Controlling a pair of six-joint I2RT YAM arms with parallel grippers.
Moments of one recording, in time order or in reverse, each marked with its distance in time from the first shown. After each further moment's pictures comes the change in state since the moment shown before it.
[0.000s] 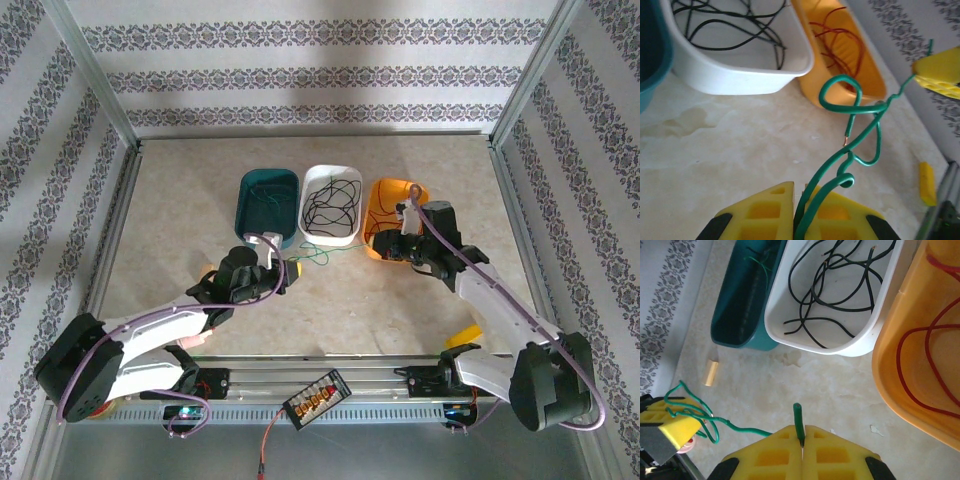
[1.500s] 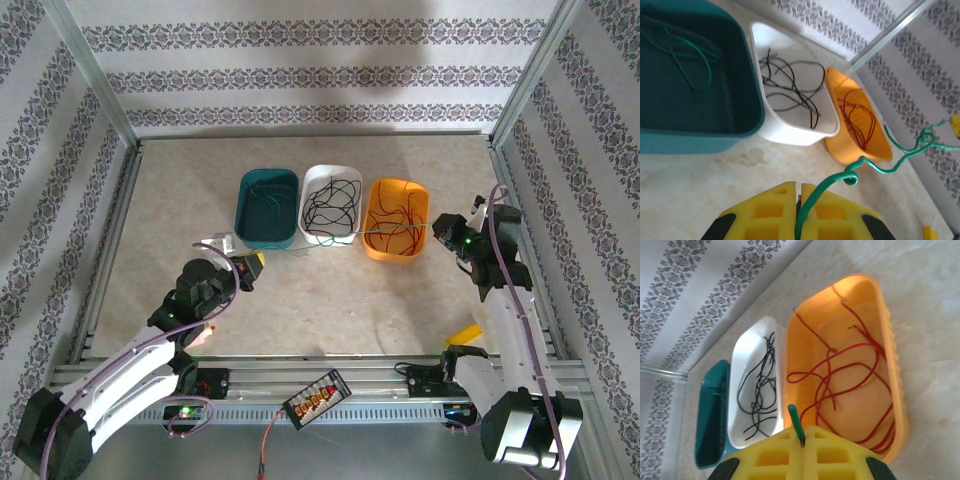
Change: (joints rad) left arm 0.185 -0.436 -0.139 -0.125 -0.089 -0.070; right arm -0.399 -0.210 0.007 -0.074 0.085 0.196
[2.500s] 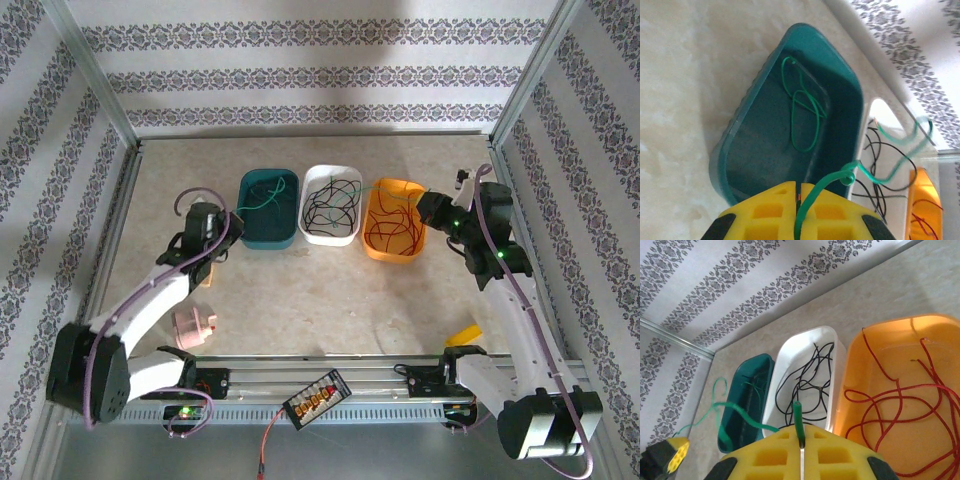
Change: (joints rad) left arm 0.209 0.513 0.427 -0.262 -0.168 -0.324; right arm 0.185 0.052 0.174 0.001 0.057 -0.090
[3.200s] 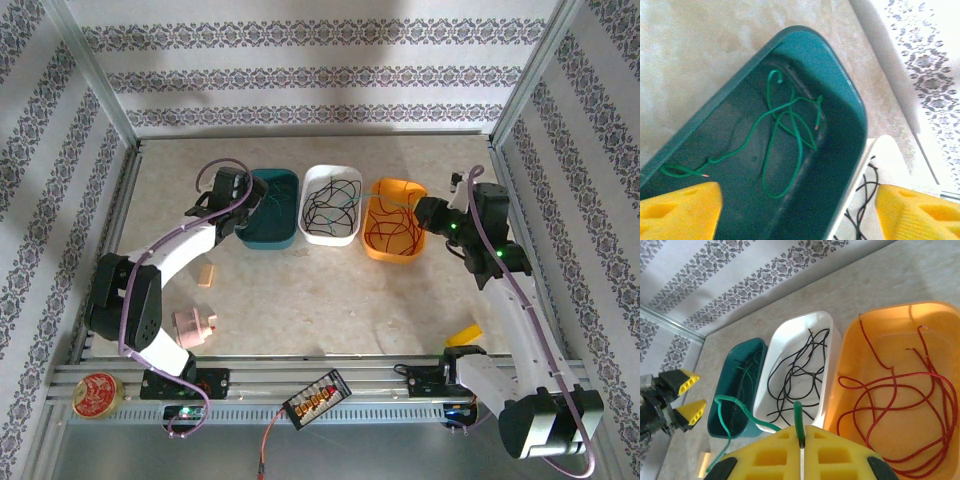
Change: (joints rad) left arm -0.028 0.360 0.348 -0.078 -0.029 -0.179; right arm 0.028 0.010 0.013 -0.062 -0.008 -0.066
